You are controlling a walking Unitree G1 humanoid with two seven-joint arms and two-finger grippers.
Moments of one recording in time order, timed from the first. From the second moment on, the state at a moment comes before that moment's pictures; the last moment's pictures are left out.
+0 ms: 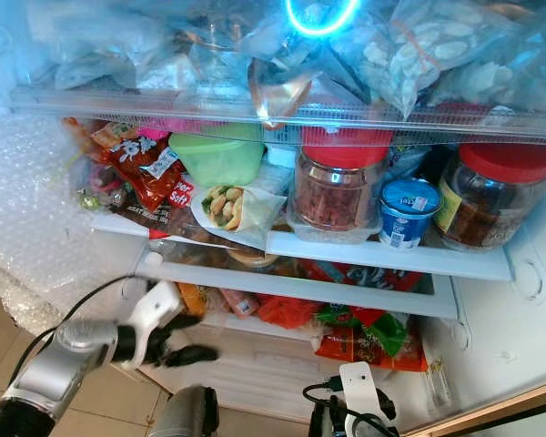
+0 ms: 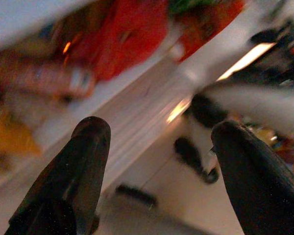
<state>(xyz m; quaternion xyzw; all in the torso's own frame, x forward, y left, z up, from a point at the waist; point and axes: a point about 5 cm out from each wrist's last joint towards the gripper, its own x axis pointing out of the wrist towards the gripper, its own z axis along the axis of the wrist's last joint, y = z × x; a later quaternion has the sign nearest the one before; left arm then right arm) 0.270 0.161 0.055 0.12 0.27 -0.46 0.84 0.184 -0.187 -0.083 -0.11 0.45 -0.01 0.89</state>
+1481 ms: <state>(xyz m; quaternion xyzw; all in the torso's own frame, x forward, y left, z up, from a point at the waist) 0.221 0.161 -0.067 -0.01 0.44 0.02 0.90 0.182 -0.186 -0.084 -0.12 0.45 0.01 0.88</state>
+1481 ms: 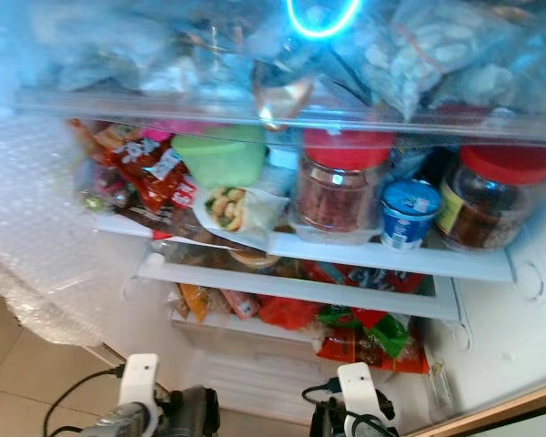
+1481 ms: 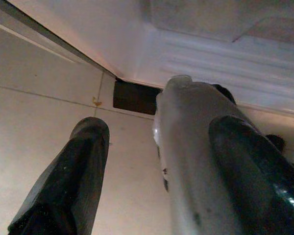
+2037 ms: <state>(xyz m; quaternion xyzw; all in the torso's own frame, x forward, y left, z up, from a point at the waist) 0.217 0.159 -0.070 -0.01 0.45 0.02 0.89 0.181 -0.183 -0.085 -0.12 0.46 0.03 0.88</state>
